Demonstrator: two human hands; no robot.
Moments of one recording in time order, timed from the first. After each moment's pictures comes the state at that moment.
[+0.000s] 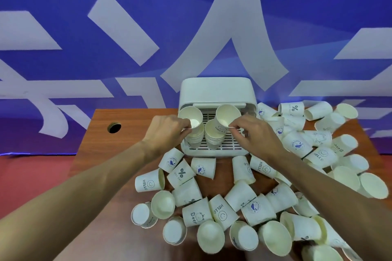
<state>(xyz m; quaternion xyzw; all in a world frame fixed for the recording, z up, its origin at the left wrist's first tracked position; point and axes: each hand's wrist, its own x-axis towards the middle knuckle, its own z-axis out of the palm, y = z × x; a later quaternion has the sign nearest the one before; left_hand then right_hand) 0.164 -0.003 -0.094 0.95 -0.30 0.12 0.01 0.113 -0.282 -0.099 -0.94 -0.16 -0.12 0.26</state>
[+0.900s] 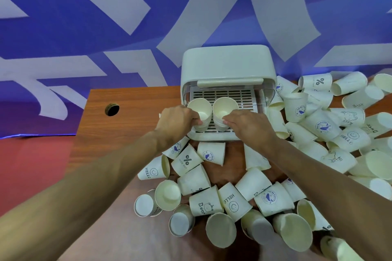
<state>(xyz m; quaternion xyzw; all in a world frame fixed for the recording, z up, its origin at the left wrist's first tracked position) 0.184 -0.015 -0.160 0.96 -0.28 -0.02 0.07 0.144 -0.253 -0.178 -0.98 -0.14 0.05 0.15</state>
